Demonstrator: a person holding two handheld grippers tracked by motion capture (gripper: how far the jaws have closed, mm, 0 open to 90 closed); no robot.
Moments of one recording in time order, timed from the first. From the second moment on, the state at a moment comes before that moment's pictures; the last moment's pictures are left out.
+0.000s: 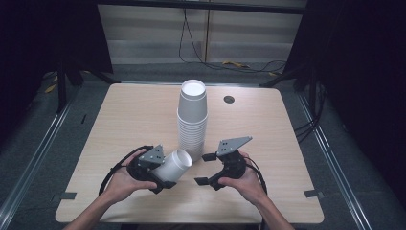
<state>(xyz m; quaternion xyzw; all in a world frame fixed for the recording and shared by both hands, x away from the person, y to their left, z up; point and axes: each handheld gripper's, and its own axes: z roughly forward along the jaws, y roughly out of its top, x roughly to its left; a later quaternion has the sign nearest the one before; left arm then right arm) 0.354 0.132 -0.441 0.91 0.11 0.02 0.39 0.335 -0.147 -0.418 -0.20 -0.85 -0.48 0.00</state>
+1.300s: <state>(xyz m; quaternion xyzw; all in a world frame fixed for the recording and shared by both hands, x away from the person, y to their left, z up) 0.346 0.086 -0.436 0.97 0.01 0.05 0.22 0.336 -0.132 -0.436 -0.15 -0.94 -0.32 0.00</state>
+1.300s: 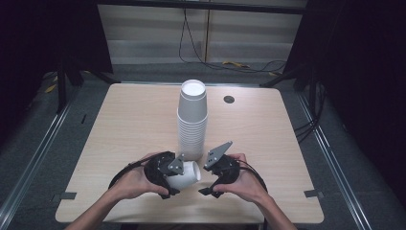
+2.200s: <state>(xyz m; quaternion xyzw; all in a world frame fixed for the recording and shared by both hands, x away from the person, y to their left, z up) 0.329 0.064 -0.443 0.98 -0.03 0.04 0.20 0.333 -0.109 -0.439 -0.11 -0.94 -0.31 0.04</state>
